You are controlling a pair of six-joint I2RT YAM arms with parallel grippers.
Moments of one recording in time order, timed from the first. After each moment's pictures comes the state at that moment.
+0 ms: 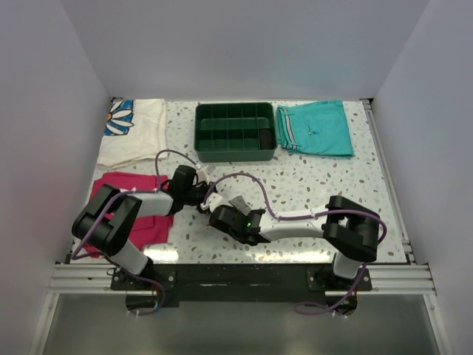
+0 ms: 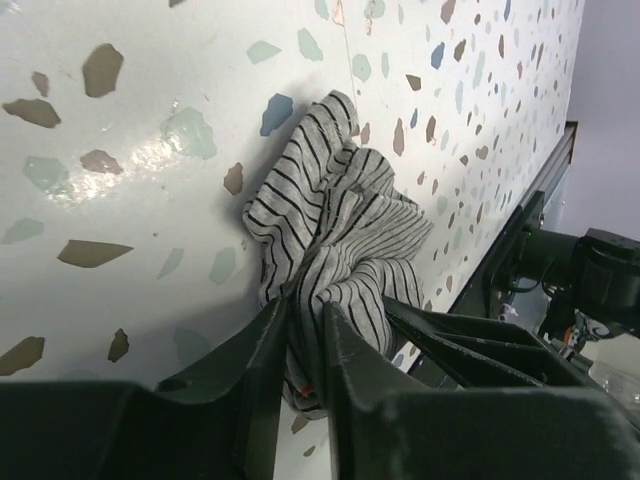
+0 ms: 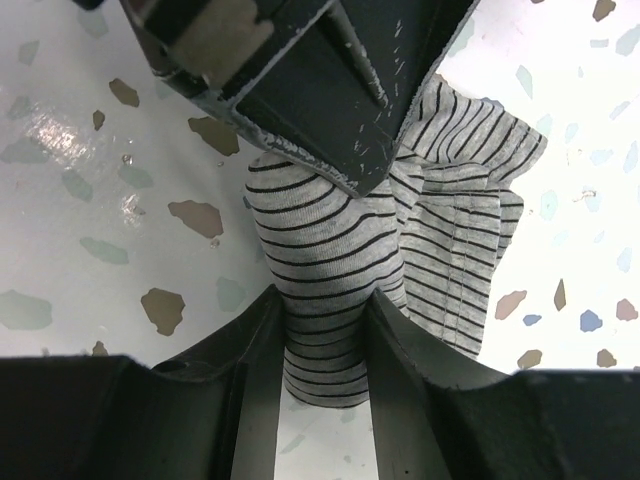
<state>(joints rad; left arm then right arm) -0.45 1.59 0.55 0.24 0.64 -0.64 1.25 1.73 0.98 -0.29 0.47 0.21</state>
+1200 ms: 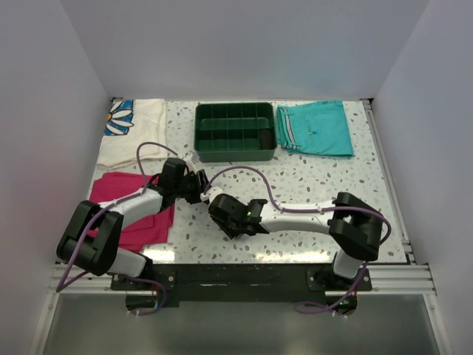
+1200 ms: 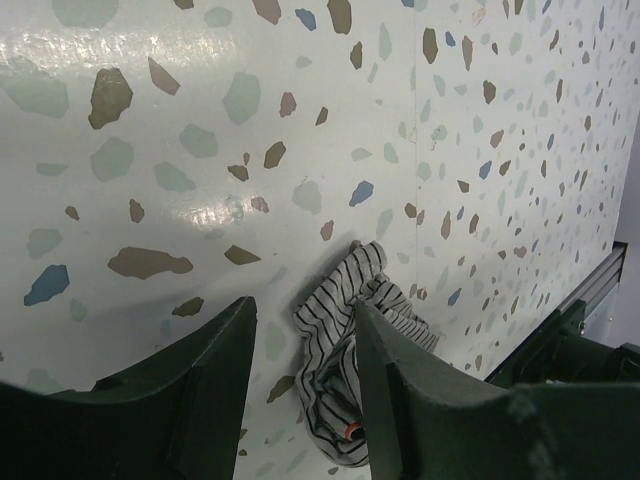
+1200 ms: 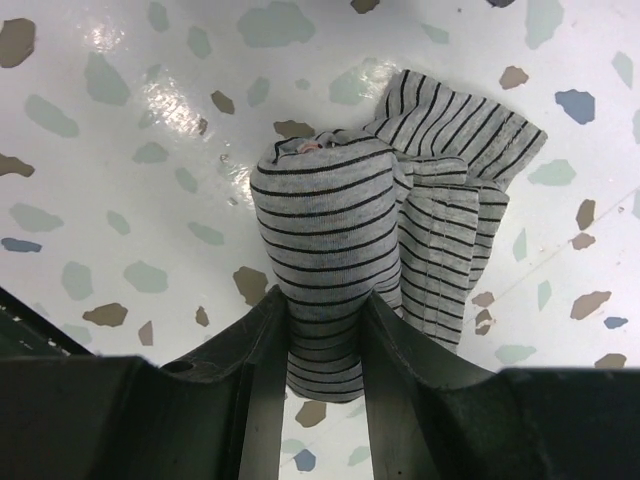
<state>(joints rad) -0.38 1.42 0.60 0.04 0.40 -0.64 1.20 1.71 1.07 -0.40 0.26 0.31</state>
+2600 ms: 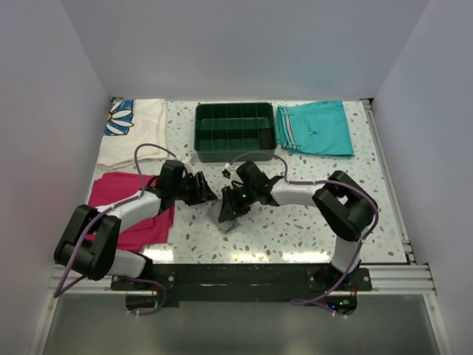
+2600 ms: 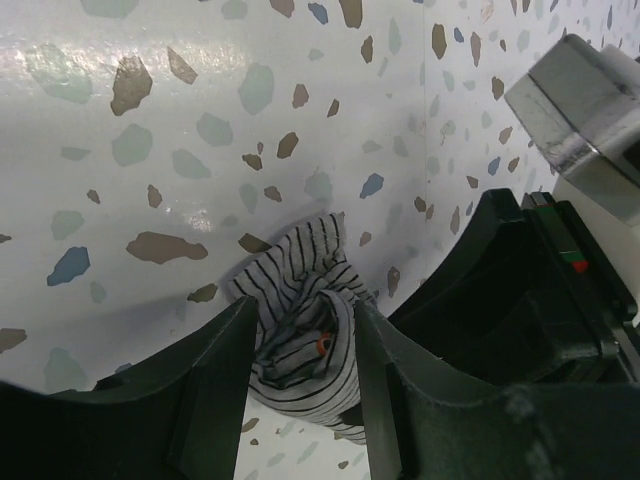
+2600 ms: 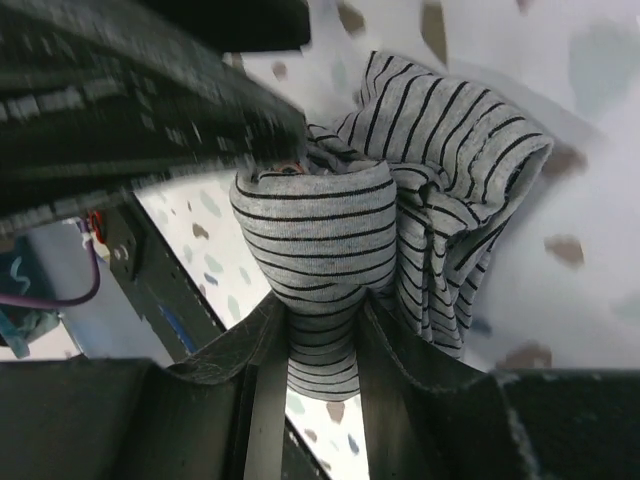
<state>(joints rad) -0.38 1.39 0.57 0.03 0.39 -0.62 0.81 1.83 0.97 -0.04 -0.51 0.56</state>
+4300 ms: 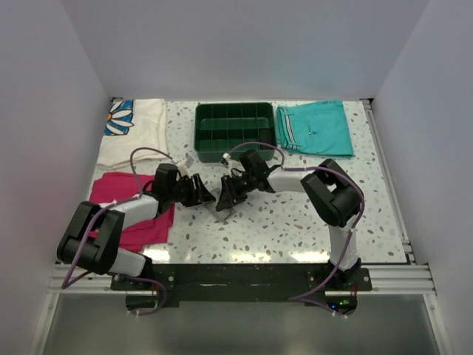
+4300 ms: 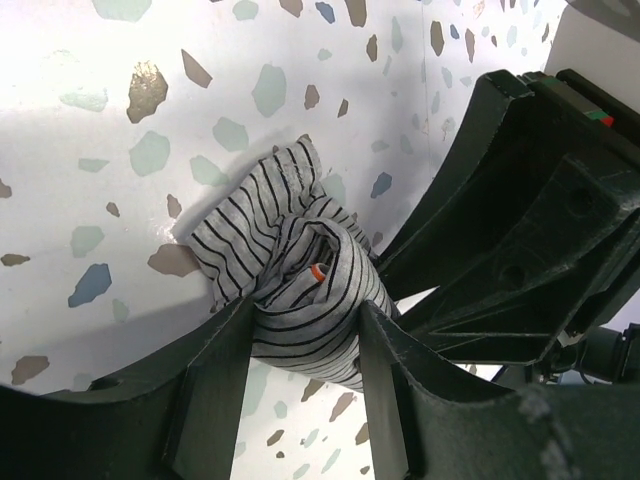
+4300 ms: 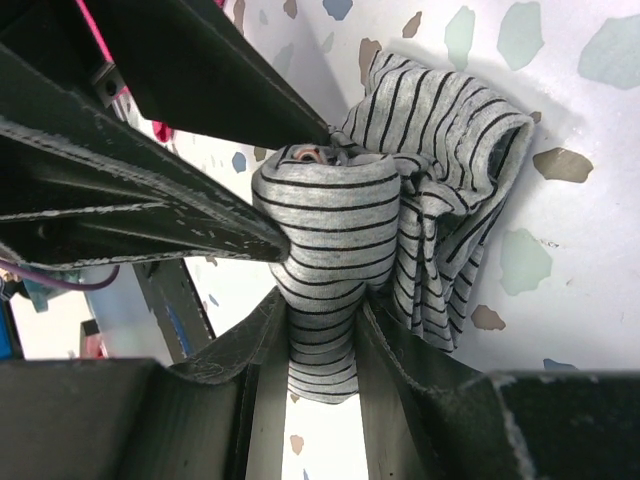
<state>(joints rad) -0.31 1.42 0.49 0.19 0.49 -0.59 0.70 2.02 1.12 -0.01 -0.74 0.42</state>
